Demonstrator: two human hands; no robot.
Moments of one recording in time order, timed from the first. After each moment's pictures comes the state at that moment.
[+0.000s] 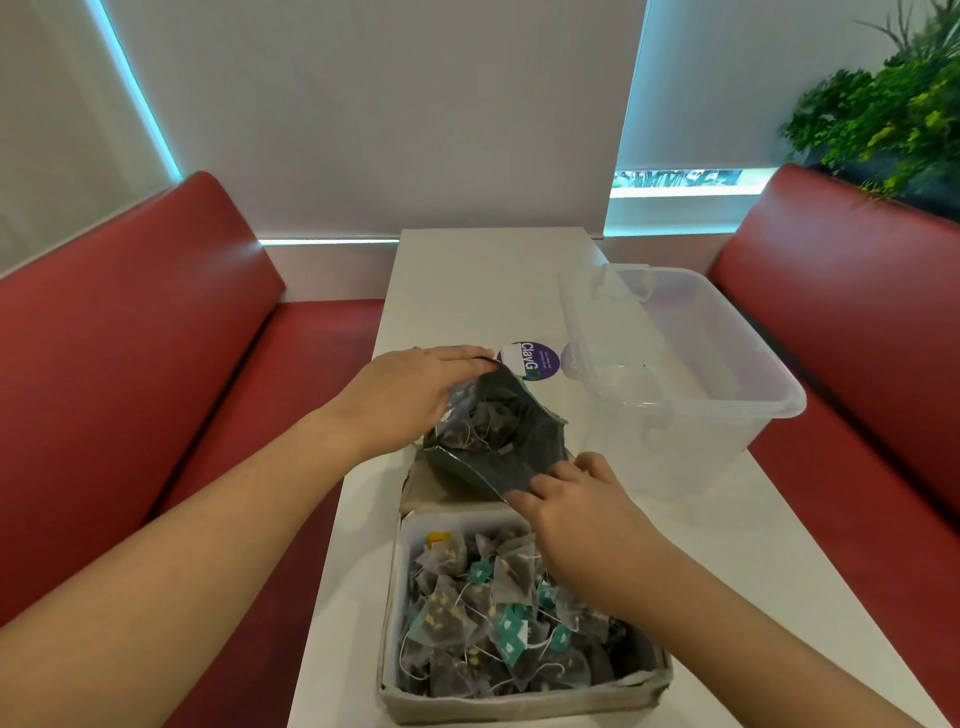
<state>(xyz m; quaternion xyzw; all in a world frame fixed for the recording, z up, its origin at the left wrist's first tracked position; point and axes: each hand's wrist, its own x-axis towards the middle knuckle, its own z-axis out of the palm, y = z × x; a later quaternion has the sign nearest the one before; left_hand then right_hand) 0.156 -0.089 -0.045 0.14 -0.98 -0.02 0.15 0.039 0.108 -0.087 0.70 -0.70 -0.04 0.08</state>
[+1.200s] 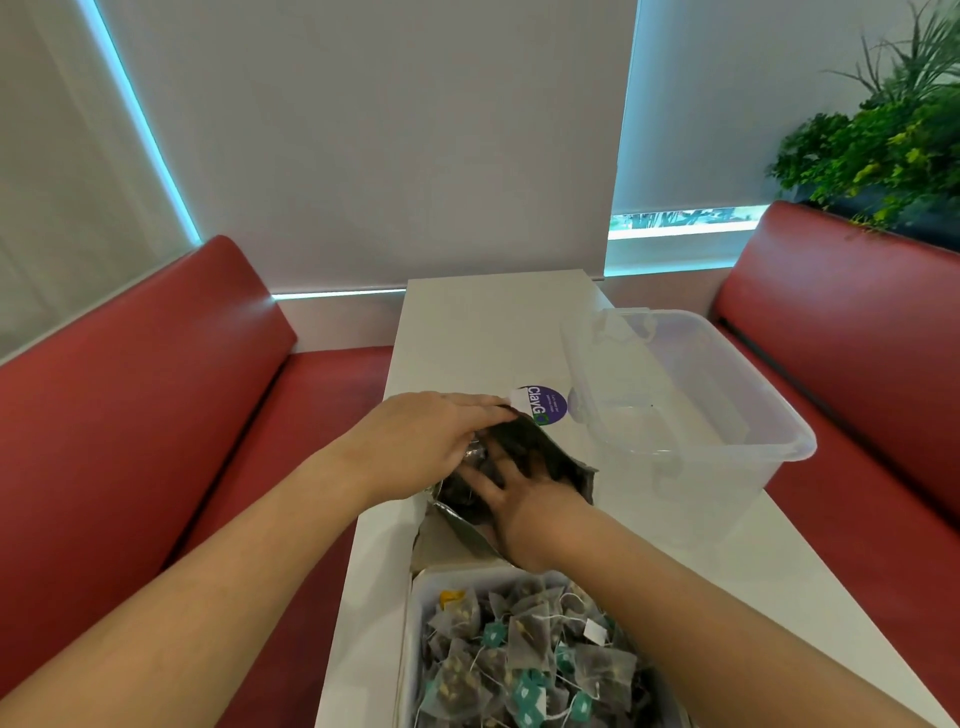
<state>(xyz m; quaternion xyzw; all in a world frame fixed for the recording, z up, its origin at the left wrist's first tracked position) 0.154 -0.074 -0.009 0.14 -0.99 -0.04 0.06 0.035 0.018 -0.087 0.62 -0.76 -0.11 -0.12</state>
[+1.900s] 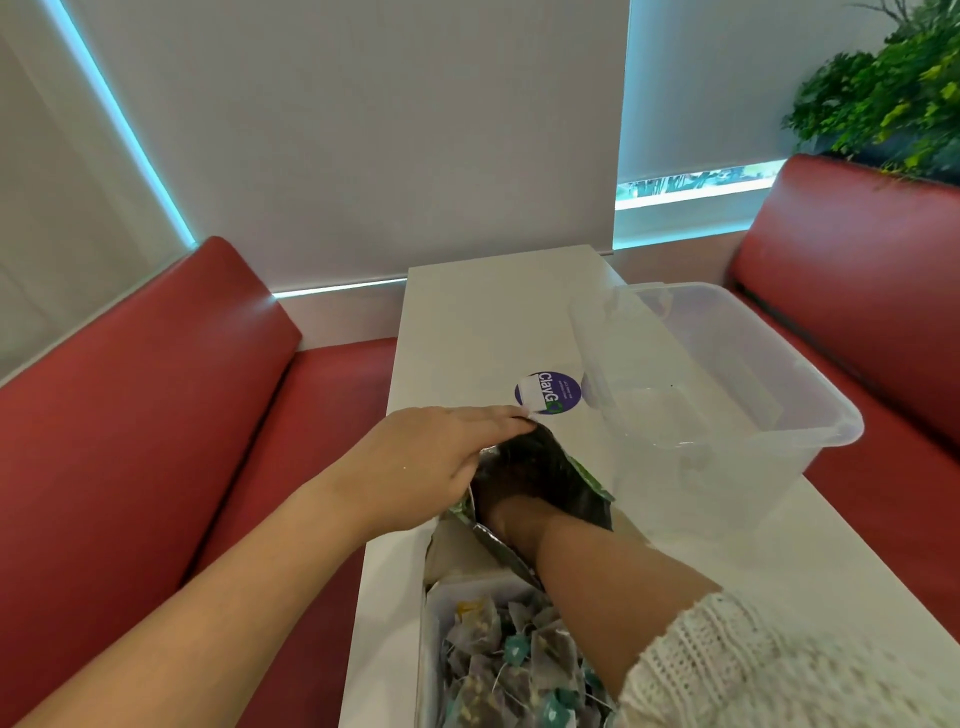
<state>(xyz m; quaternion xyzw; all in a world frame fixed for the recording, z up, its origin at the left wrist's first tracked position) 0.153 -0.079 -0.019 0.10 -0.99 -0.06 0.07 0.033 -0.058 -0.153 0.51 -0.83 -0.02 -0.22</state>
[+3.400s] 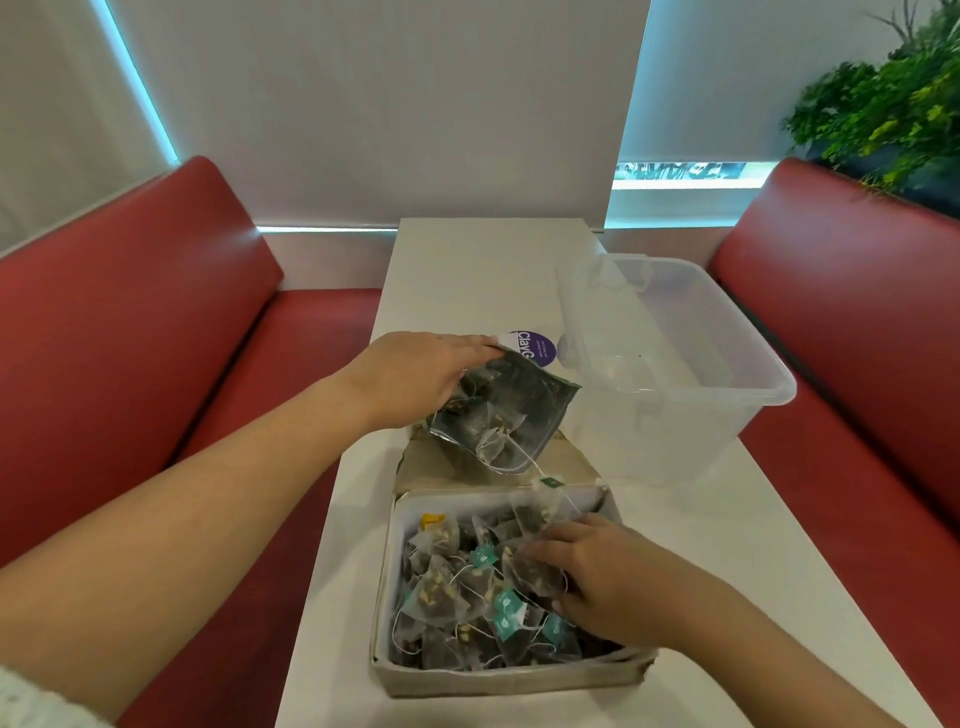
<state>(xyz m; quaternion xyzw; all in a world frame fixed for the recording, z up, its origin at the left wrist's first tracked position) 0.145 -0.082 -0.039 0.13 -0.98 0.00 0.11 0.022 0.148 -0.119 0.70 -0.70 -0.04 -0.15</state>
